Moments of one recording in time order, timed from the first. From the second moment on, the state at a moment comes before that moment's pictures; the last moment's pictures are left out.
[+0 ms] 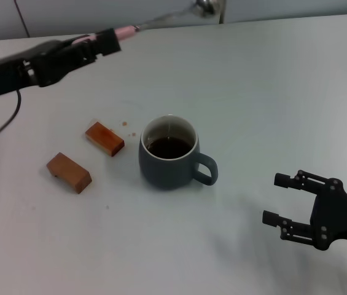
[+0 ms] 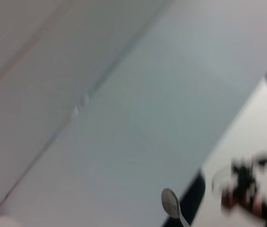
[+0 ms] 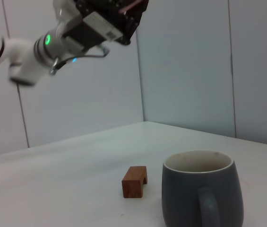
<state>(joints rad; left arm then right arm) -0.61 -2.06 0.48 0.67 1.81 1.92 -1.78 0.36 2.08 -0.18 -0.37 -2.33 -1.74 0.73</state>
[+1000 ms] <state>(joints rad) -0.70 -2.07 1.18 1.59 2.38 1.87 -1.95 0.35 2.08 -0.18 -0.37 -2.33 -1.74 0.75</state>
